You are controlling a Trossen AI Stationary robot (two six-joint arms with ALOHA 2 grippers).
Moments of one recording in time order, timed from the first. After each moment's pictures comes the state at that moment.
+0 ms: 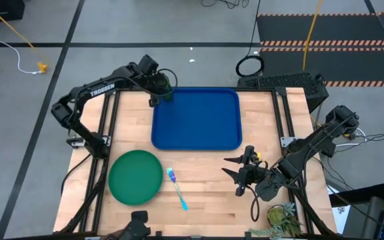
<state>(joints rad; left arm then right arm) 0.81 1.58 1.24 -0.66 0.16 0.66 0.69 1.29 0.87 -0.23 0.96 0.09</state>
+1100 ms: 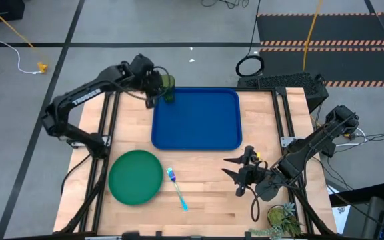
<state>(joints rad) 0.65 1.41 1.37 -0.88 0.05 0.46 0.69 1.29 0.87 -0.22 0.95 0.09</state>
